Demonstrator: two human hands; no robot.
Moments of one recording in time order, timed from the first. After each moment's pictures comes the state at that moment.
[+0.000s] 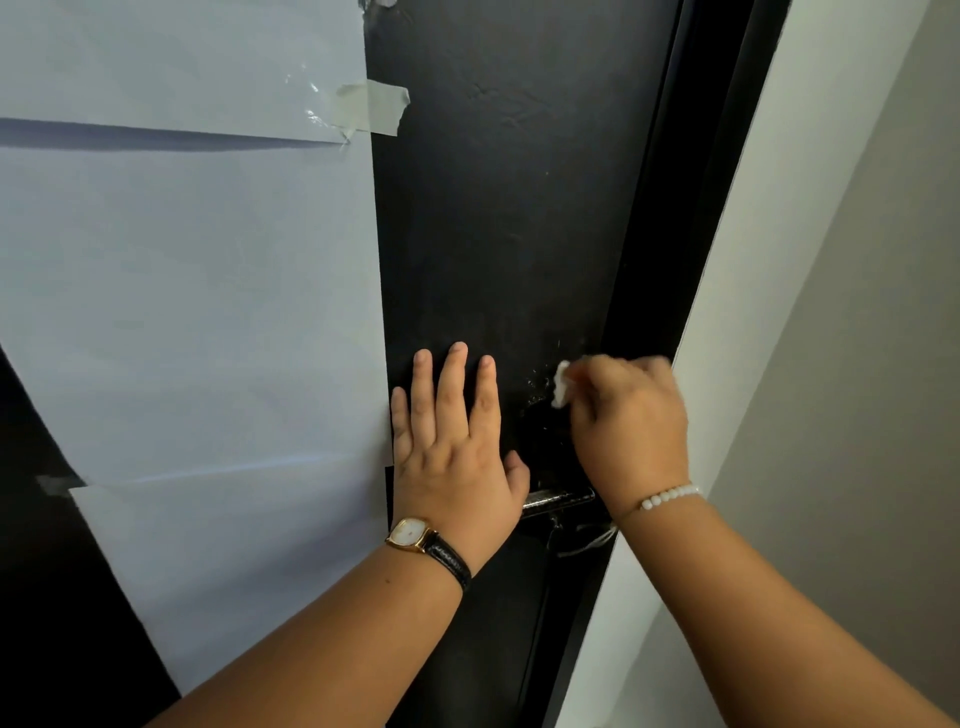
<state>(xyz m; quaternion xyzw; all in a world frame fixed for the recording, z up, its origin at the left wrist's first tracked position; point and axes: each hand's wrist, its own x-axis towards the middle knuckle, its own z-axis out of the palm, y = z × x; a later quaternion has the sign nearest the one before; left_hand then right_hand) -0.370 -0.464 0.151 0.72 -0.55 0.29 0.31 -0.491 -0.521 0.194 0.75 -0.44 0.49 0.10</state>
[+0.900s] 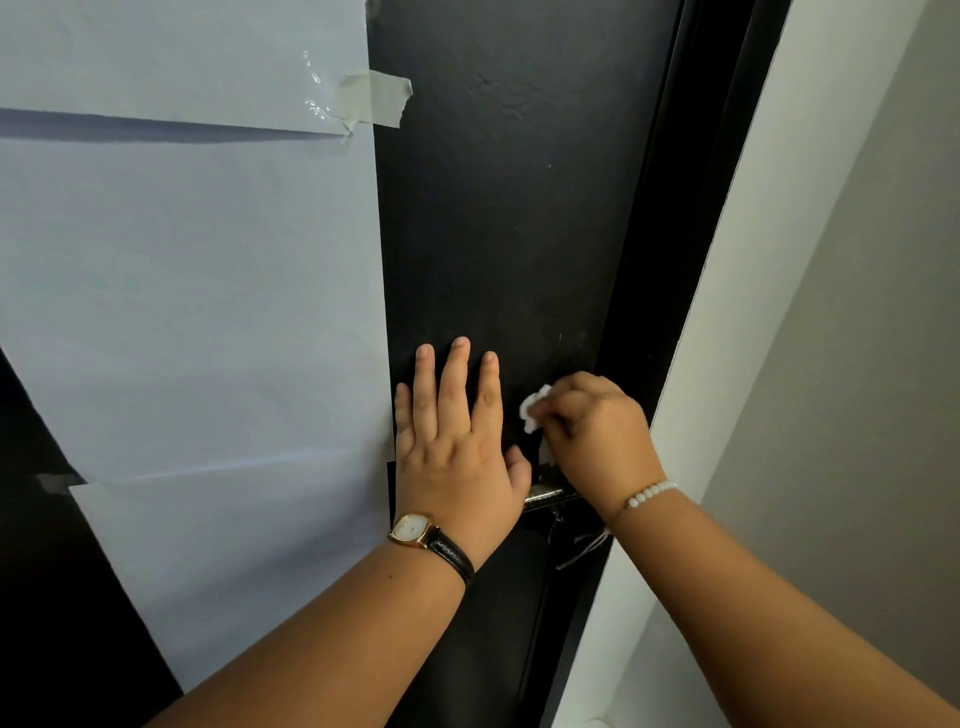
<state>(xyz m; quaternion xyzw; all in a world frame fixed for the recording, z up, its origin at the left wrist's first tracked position) -0.367 -0.464 0.149 0.71 -0.56 0.29 0.31 -0.484 -0.530 0.175 0.84 -0.37 0.40 0.03</state>
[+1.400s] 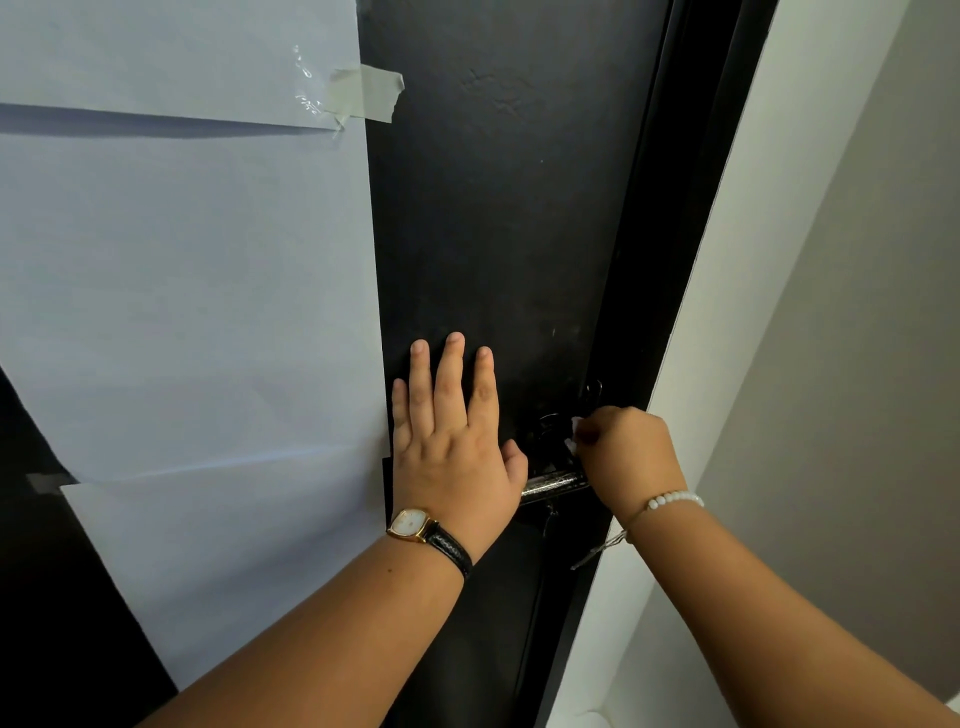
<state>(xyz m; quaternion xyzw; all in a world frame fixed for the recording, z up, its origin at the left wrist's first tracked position) -0.368 -0.466 0.148 0.71 -0.56 0.28 0.31 -0.503 -0.525 0.176 0.78 -0.58 0.22 -0.04</state>
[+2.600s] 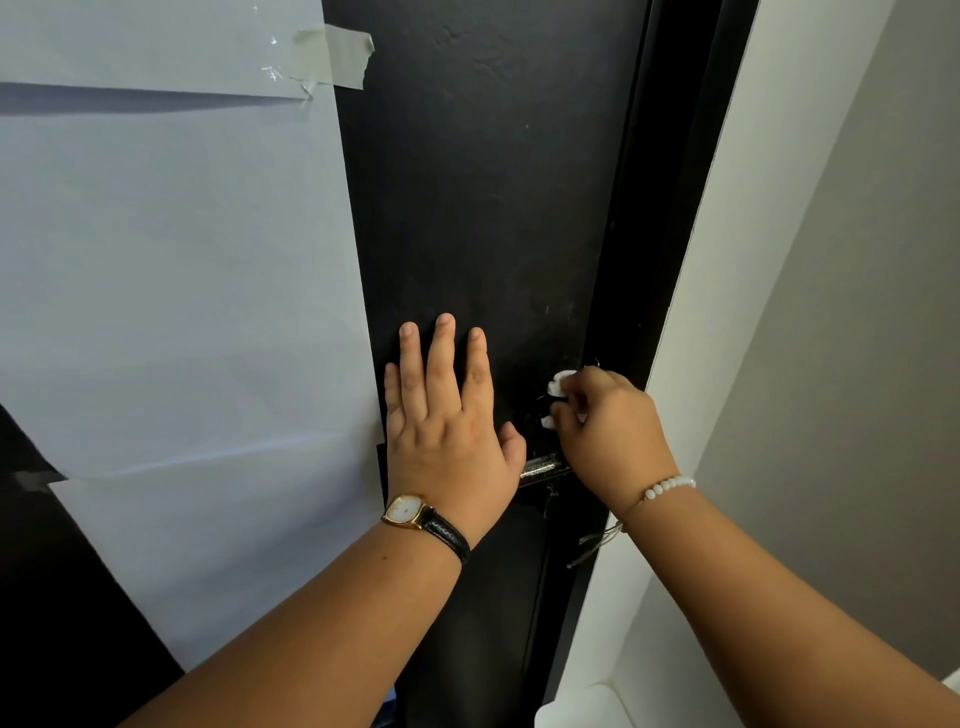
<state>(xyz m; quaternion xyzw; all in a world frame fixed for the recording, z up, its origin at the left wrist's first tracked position) -0.369 -0.467 0.146 0.72 -0.56 0.28 0.31 -0.495 -0.515 0.169 0.77 -0.48 0.41 -0.09</state>
